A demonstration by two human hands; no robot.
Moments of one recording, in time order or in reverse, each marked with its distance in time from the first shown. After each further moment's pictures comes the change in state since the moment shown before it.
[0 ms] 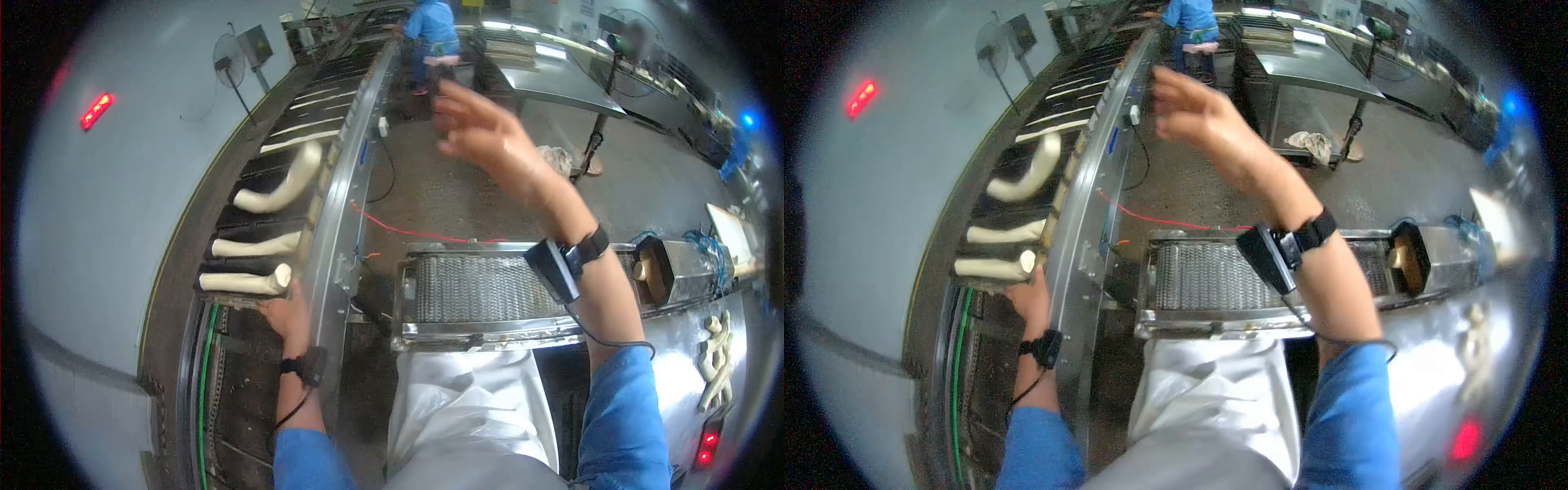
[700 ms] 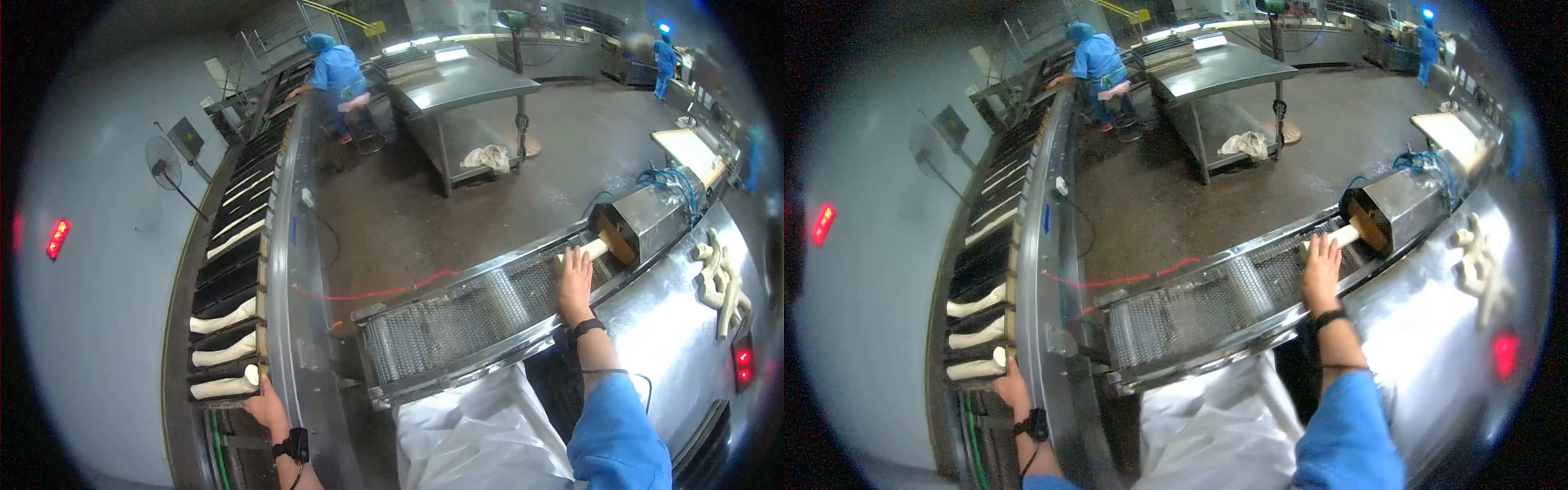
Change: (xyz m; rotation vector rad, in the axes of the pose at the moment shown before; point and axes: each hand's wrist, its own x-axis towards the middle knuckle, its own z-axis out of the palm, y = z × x) left_hand 0.006 -0.008 0.003 0.056 0.080 0.054; right_hand -0.334 0.159 -0.186 -1.752 0.769 0.791
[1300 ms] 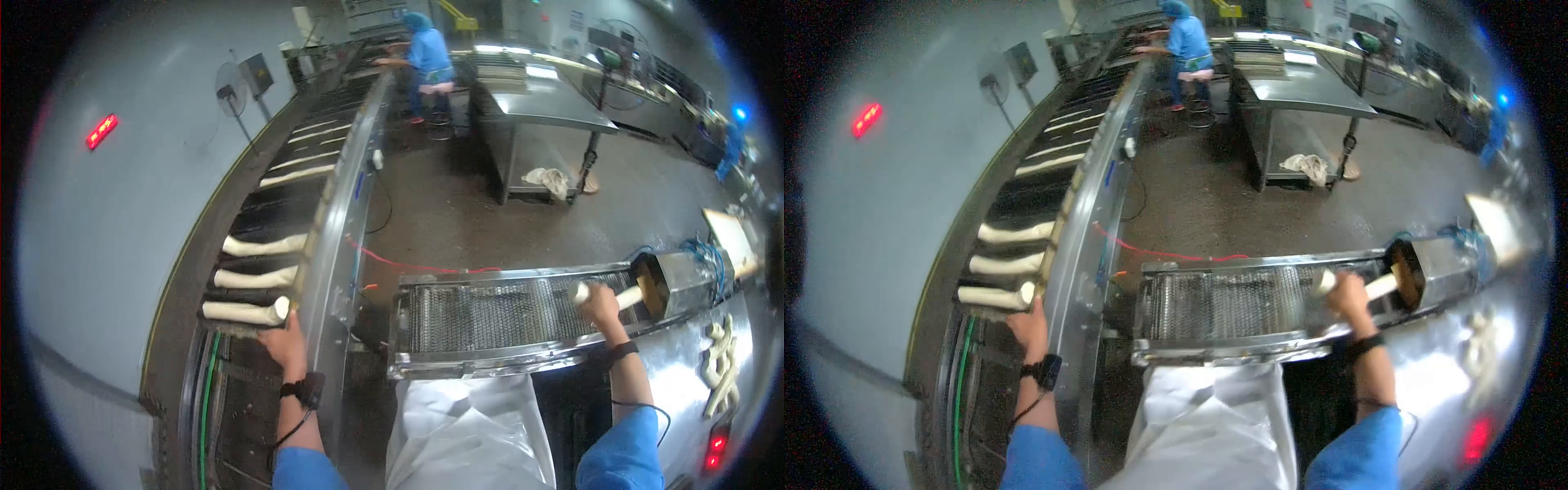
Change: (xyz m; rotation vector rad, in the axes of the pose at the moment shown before) left_hand 0.001 -0.005 0.005 0.016 -0.024 0.012; right_hand 0.034 -0.020 -0.026 0.076 -0.332 -0.218
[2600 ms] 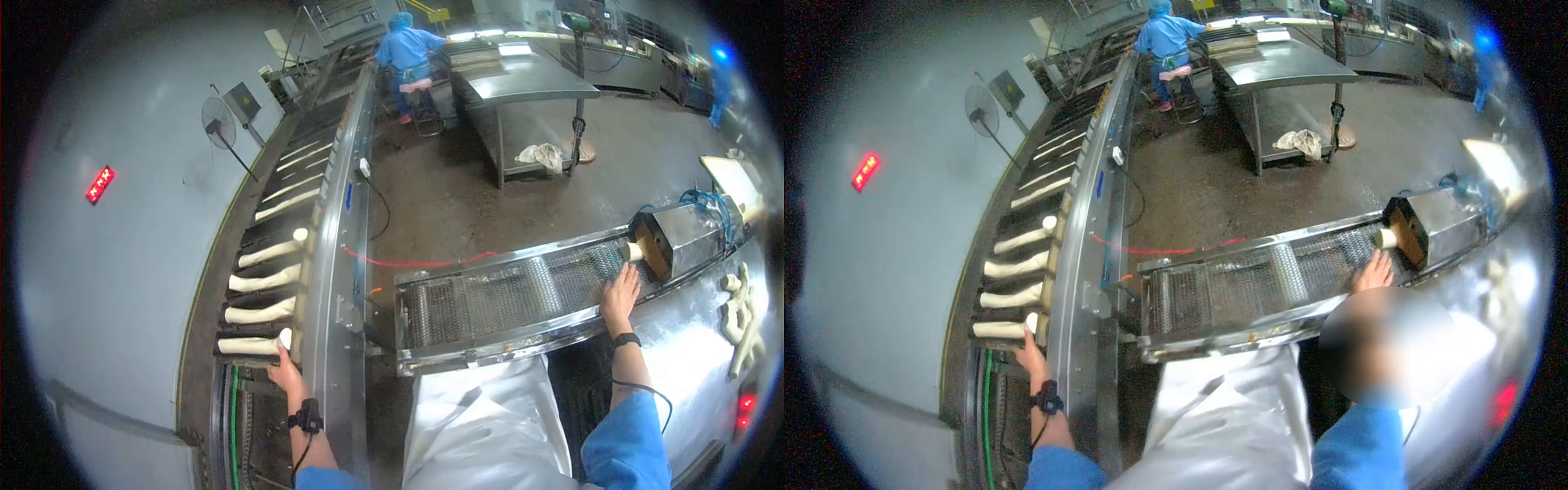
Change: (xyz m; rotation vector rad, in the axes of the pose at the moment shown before) left_hand -0.016 -0.017 -0.049 -0.624 -0.003 -0.185; right_hand -0.049 0.057 0.036 -0.100 0.237 0.415
